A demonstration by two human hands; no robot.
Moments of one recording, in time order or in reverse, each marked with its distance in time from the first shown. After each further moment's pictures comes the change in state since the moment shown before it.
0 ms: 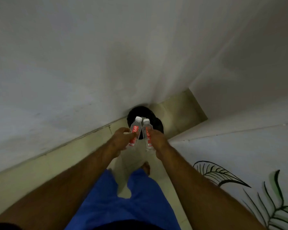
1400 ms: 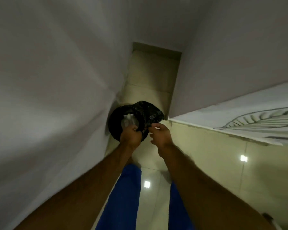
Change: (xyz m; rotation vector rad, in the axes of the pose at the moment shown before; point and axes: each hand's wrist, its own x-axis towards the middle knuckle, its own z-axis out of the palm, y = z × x) left_hand 0.278 0.002 0.070 0.998 -0.276 0.234; right_hand 0.182 0.054 0.037 0.956 0.557 0.091
